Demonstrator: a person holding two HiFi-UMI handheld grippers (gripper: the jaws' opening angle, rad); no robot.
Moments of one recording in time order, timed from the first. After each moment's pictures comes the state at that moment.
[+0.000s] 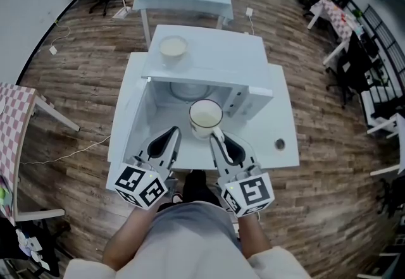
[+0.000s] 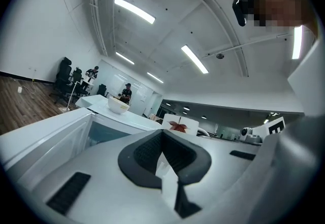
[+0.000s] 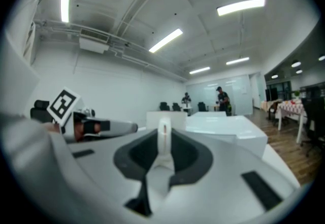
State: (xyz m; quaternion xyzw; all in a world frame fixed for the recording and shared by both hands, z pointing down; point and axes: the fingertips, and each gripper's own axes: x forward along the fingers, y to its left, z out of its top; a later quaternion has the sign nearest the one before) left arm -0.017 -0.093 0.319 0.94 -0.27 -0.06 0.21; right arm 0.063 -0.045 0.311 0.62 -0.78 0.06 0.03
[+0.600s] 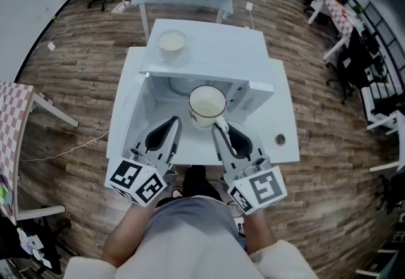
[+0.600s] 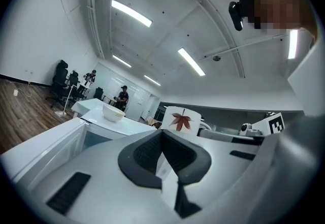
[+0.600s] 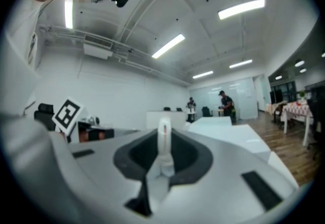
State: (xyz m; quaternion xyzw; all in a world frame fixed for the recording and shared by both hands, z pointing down) left arm -0.014 -0.101 0.291 0.94 -0.26 -0.08 0.19; right arm 0.062 -0.051 0.270 0.60 -0.80 0.04 0.01
